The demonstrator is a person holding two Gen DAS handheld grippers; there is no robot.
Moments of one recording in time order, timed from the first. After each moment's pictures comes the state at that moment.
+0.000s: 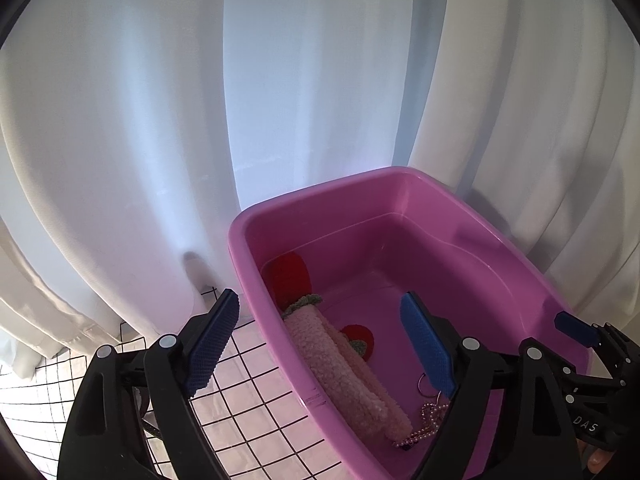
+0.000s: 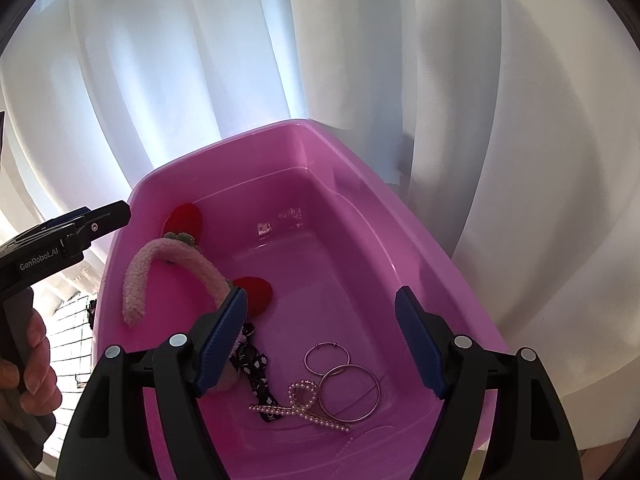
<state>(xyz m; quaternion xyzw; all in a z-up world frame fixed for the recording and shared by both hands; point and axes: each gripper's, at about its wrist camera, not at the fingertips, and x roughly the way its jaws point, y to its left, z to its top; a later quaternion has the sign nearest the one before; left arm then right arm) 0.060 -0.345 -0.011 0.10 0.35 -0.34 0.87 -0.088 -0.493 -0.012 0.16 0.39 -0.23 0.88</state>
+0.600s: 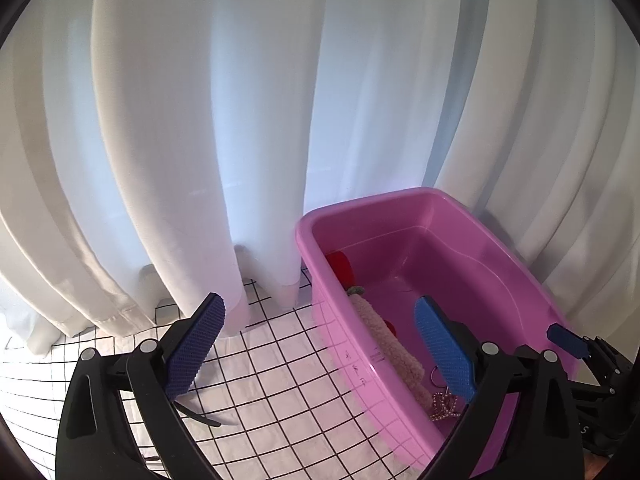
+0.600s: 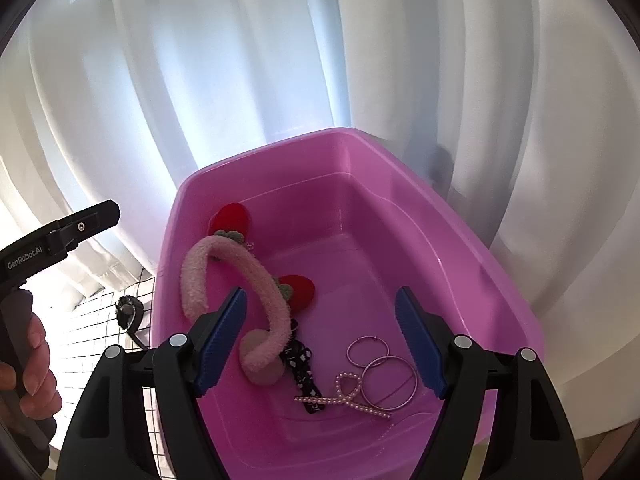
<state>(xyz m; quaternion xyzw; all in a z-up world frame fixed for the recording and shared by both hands) 0.056 -0.274 0.014 0.07 0.34 -0.31 0.89 -0.080 -0.447 0.005 0.15 0.38 -0.19 0.89</state>
